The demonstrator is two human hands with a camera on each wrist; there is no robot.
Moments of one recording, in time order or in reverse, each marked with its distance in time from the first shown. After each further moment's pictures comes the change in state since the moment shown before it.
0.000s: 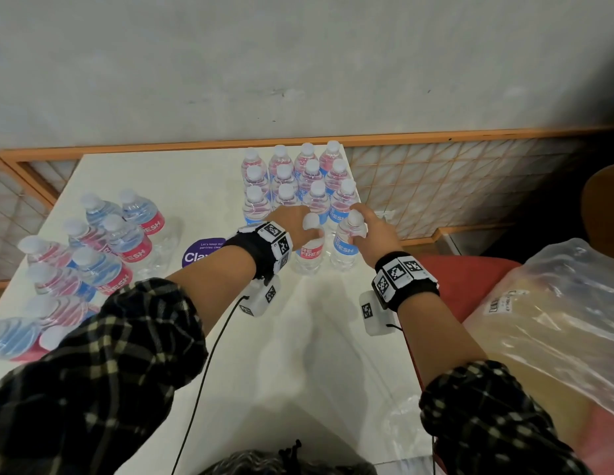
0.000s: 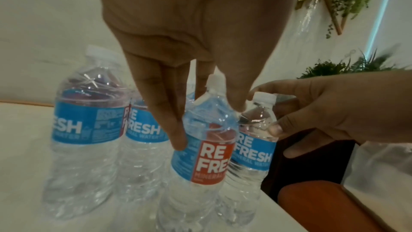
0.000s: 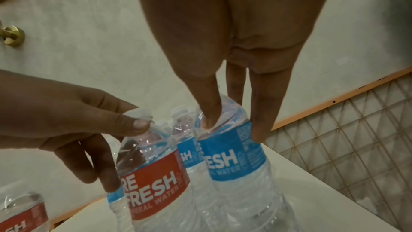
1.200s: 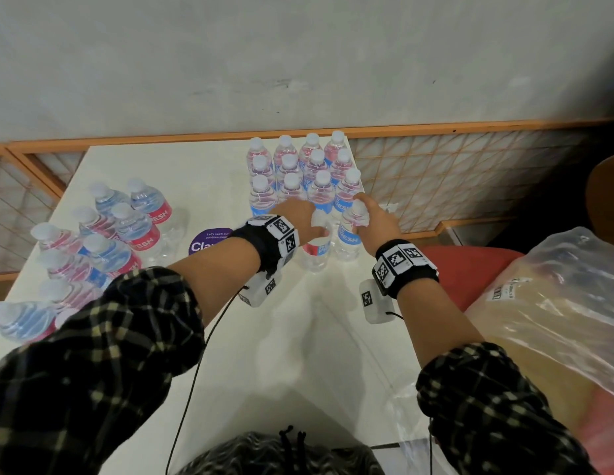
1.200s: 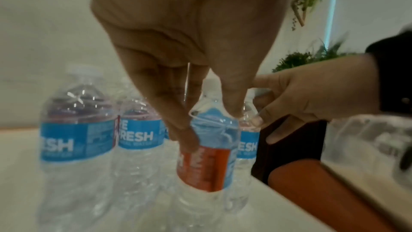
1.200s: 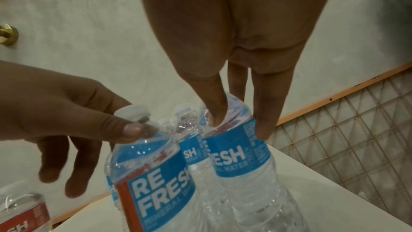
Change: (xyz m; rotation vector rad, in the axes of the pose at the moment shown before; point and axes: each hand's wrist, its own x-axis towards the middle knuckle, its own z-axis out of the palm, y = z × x) left_hand -0.015 0.006 -0.004 0.225 -0.039 0.030; right_hand 0.010 0.007 0.015 -0.034 0.034 -0.021
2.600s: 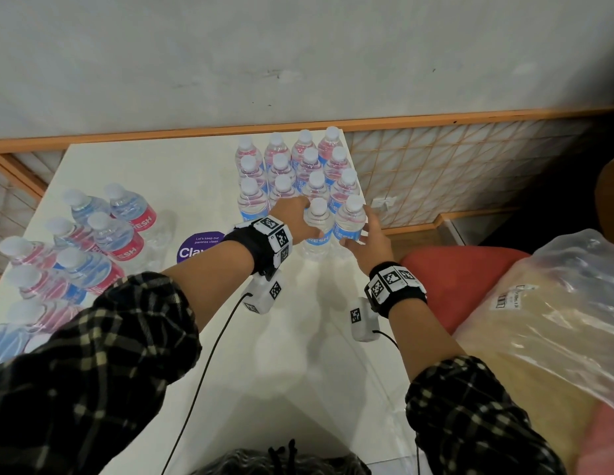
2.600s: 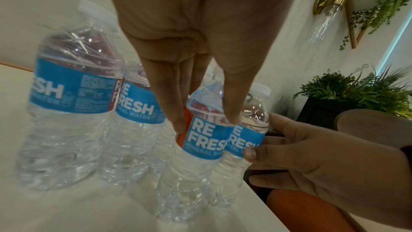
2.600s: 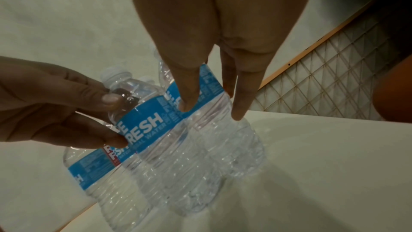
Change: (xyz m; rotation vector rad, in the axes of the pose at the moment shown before) left_hand 0.038 -0.008 0.017 -0.424 0.033 -0.064; right_hand -0.006 0.018 0.026 0.543 0.040 0.097
